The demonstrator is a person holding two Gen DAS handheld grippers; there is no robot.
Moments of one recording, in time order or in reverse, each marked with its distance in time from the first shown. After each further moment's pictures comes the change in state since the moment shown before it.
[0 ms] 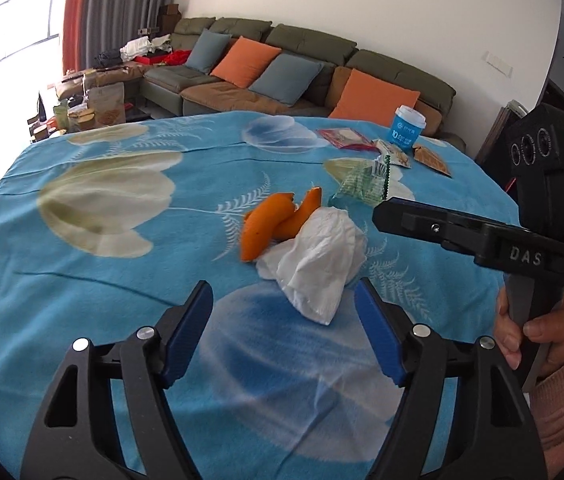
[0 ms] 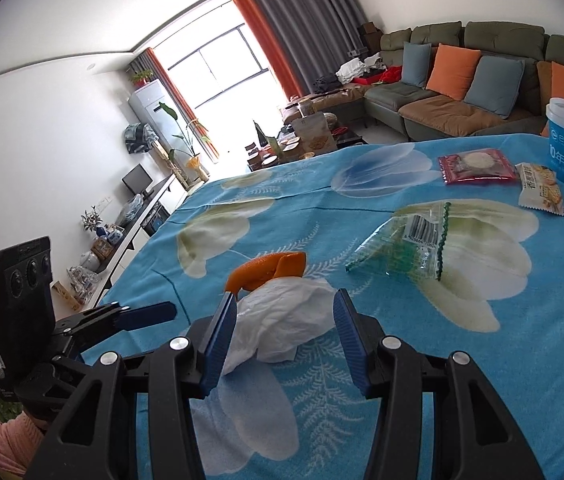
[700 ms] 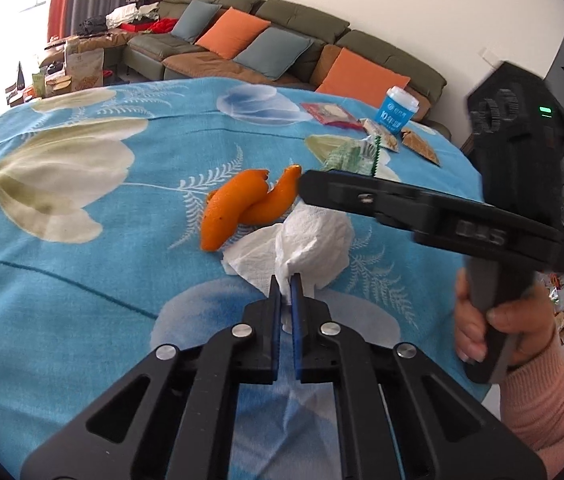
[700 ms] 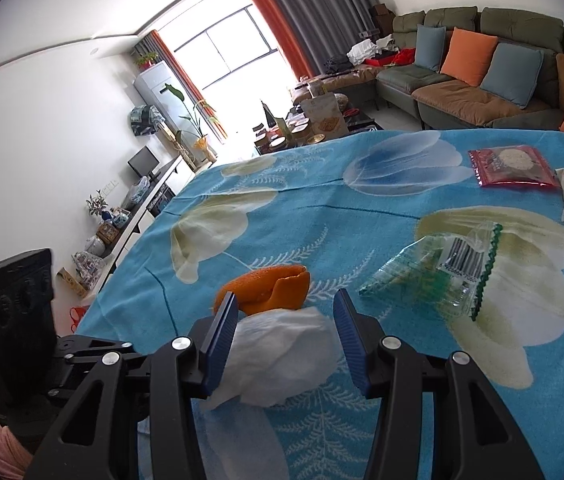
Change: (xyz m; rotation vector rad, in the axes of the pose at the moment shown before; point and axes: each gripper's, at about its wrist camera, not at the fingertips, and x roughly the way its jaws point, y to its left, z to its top) left arm 0.022 0.003 0.000 -0.049 0.080 -0.108; right arm 0.027 -0.009 0.019 -0.012 0.087 0.030
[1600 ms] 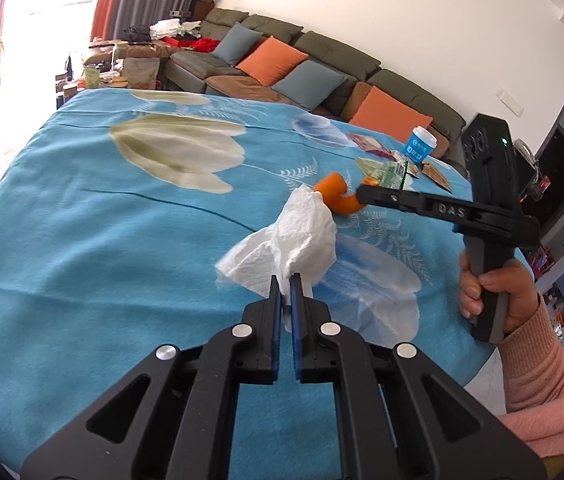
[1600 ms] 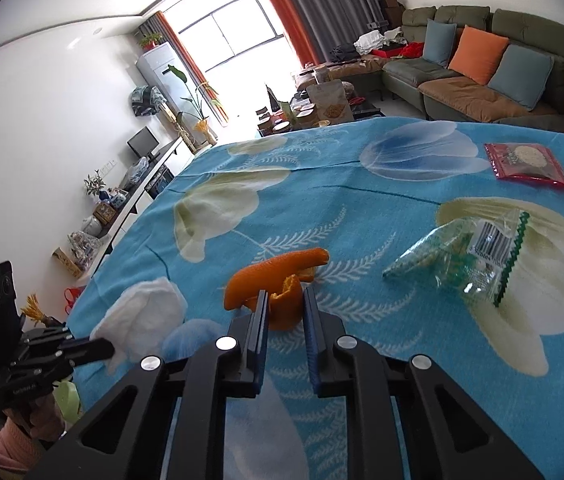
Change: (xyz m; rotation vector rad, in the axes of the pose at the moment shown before) left arm -0.087 0.049 -0.053 -0.109 -0.119 0.074; right arm 0.000 0.015 -0.007 -0.049 0.052 -0.017
